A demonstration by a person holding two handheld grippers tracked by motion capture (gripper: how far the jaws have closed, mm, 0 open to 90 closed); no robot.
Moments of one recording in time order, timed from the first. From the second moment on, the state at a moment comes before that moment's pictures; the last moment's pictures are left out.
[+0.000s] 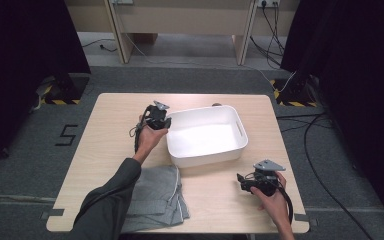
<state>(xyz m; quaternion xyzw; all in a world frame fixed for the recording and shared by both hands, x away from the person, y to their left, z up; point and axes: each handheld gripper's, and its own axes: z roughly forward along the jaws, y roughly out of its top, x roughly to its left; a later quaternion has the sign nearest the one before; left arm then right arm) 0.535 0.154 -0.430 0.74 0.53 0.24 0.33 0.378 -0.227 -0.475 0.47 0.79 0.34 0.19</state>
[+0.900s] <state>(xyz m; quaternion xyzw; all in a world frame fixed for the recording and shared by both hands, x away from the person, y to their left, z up) 0.524 0.195 -0.436 0.72 0.56 0.19 0.37 0.383 -0.221 -0.473 0.47 0.79 0.34 0.19</state>
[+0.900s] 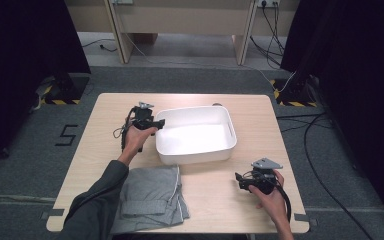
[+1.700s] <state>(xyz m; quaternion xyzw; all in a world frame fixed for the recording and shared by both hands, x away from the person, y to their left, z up) 0.491 0.201 -0.442 0.75 0.50 0.22 0.37 0.476 -0.164 -0.430 0.47 0.78 0.34 0.22</state>
